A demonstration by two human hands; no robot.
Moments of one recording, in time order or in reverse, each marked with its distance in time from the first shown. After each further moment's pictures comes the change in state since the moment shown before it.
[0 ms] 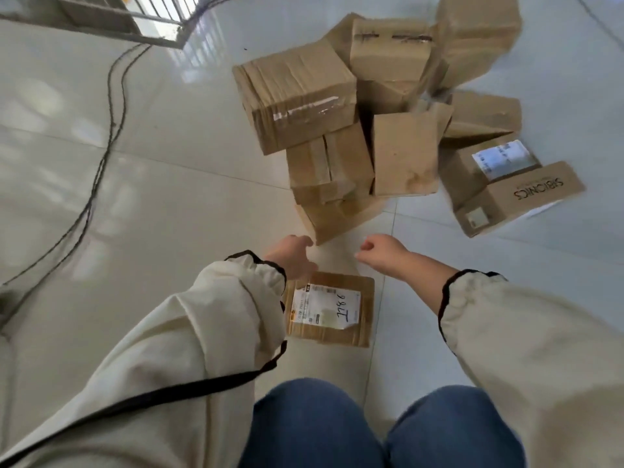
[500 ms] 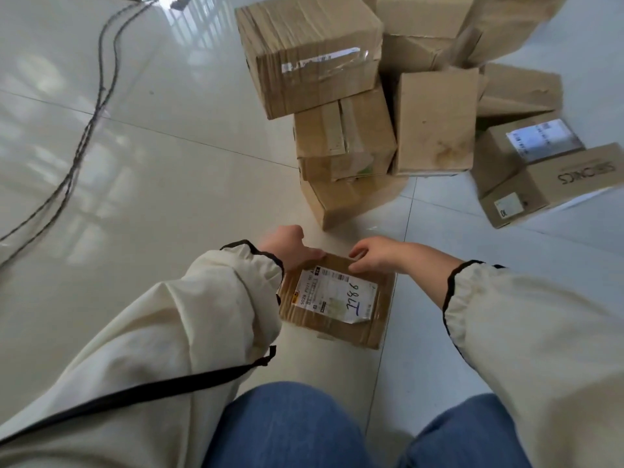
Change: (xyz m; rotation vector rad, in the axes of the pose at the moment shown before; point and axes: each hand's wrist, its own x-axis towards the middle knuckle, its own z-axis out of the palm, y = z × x) left_hand 0.043 -0.035 0.044 -0.140 0.068 -0.150; right_hand 0.051 0.015 0.045 -0.199 -0.253 -0.038
